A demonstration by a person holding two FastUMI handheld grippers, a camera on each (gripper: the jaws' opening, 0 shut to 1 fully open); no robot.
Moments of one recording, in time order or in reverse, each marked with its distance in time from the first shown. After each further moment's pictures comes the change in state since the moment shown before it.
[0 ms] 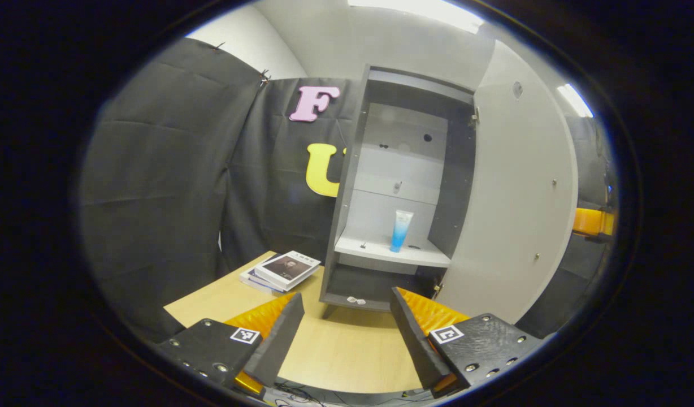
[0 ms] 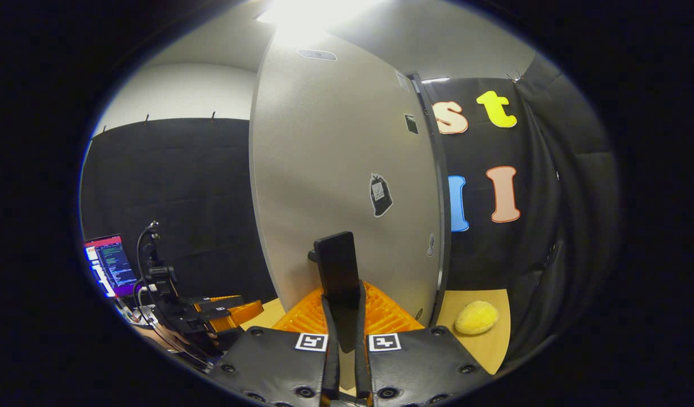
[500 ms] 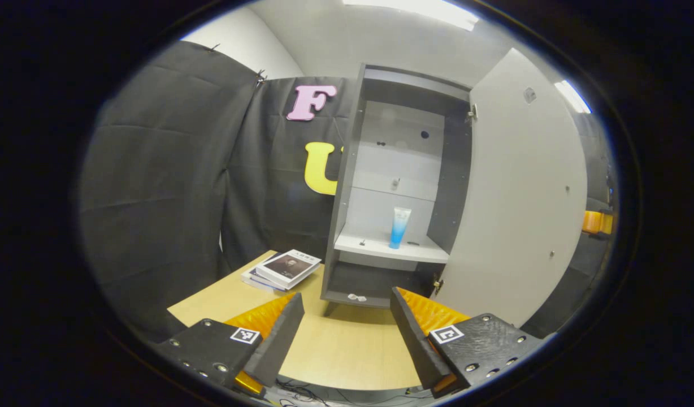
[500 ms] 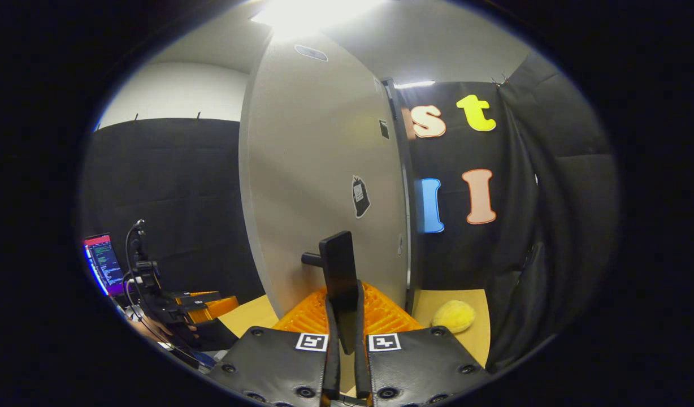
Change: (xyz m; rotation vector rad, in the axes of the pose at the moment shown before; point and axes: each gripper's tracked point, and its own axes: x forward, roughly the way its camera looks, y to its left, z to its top) left arm -0.009 0.000 0.003 0.011 0.013 -0.001; right arm -0.021 -0.054 0.000 0.006 -0.007 -0.119
